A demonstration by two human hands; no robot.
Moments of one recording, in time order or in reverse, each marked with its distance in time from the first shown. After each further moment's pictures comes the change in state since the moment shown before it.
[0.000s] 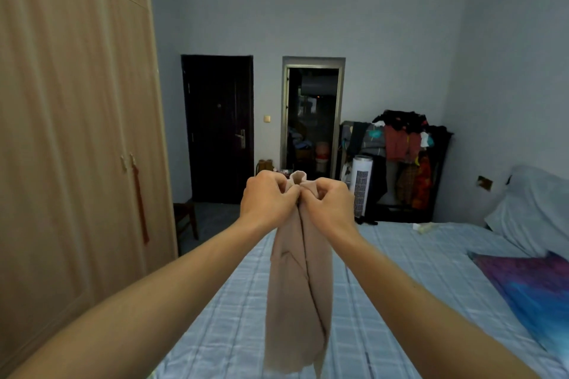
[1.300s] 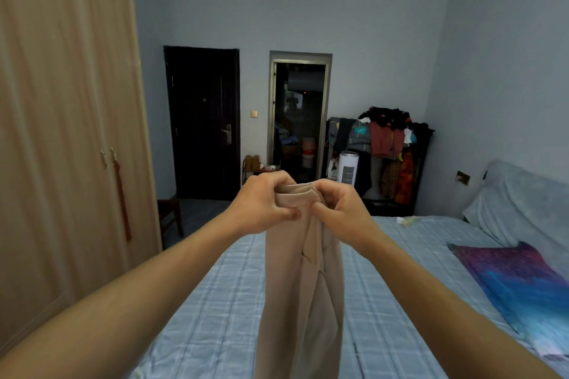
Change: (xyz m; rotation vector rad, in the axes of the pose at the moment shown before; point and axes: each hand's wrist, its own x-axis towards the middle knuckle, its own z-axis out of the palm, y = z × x) left_hand -0.002 -0.011 -0.020 0.027 -0.360 0.246; right_hand -0.017 0.000 -0.043 0.137 -0.359 -0.160
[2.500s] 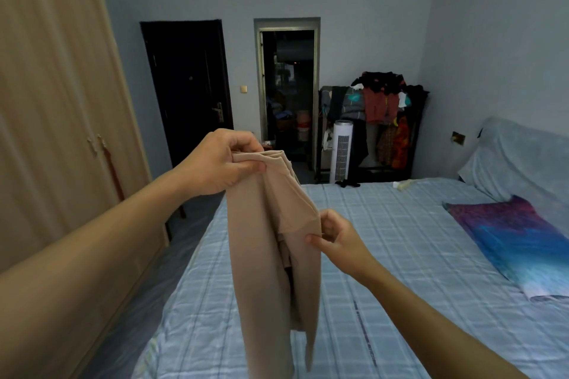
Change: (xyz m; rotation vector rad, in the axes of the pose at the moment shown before) left_hand -0.007 -0.001 -0.043 -0.019 -0.068 0.174; right_hand -0.085 0.109 0.019 0.199 0.019 0.267
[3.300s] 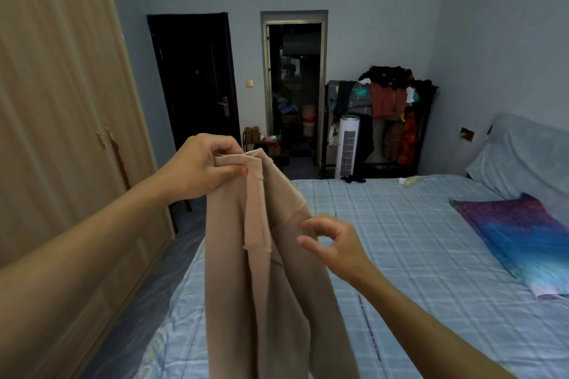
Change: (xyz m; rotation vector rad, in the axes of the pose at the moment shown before) left_hand -0.028 -0.028 -0.018 0.089 0.017 -0.064; right_hand -0.011 -0.006 0.027 -0.202 0.077 -0.174
